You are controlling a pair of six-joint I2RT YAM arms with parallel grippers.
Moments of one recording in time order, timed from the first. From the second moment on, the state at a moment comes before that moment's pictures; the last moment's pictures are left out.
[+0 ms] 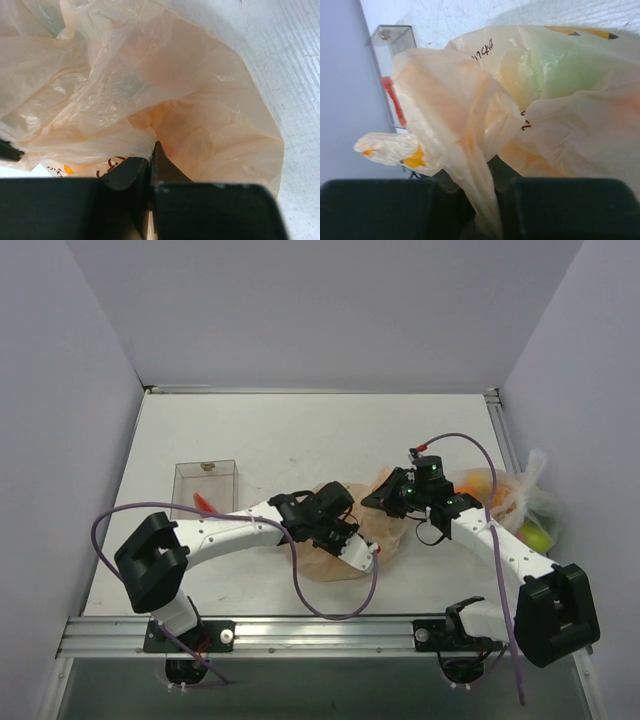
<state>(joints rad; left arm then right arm) -1.05 1.63 1.16 -0.49 0.27 1.08 0.37 1.21 0.69 -0.17 -0.35 0.91</state>
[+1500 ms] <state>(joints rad) -0.19 0.93 0.97 -0.76 0.57 -0.47 0.40 1.13 0.76 -0.23 -0.37 0.44</state>
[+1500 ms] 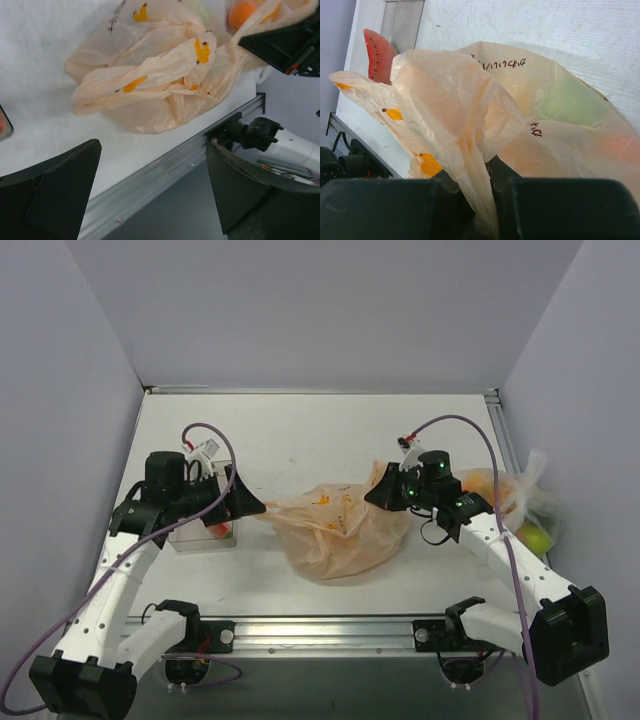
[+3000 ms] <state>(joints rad) -0.79 1.28 1.09 -0.69 -0.30 -1.35 0.57 1.14 0.76 -0.19 -0.40 0.33</state>
